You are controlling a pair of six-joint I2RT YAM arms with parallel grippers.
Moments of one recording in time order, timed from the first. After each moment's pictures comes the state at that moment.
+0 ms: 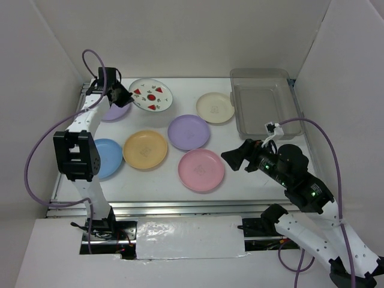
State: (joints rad) left arm 0.00 1.92 1.68 -0.52 0.03 -0.78; right arm 0.61 0.56 0.88 -0.57 -0.06 0.62
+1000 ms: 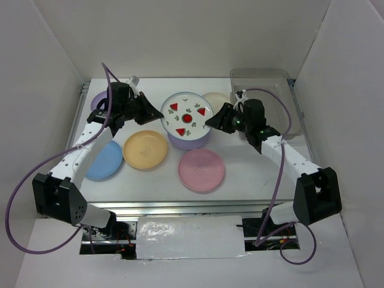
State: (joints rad) left arm -0.25 1.42 1.32 -0.46 0.38 -0.74; right arm 0.30 1.37 0.94 0.03 -0.44 0.69
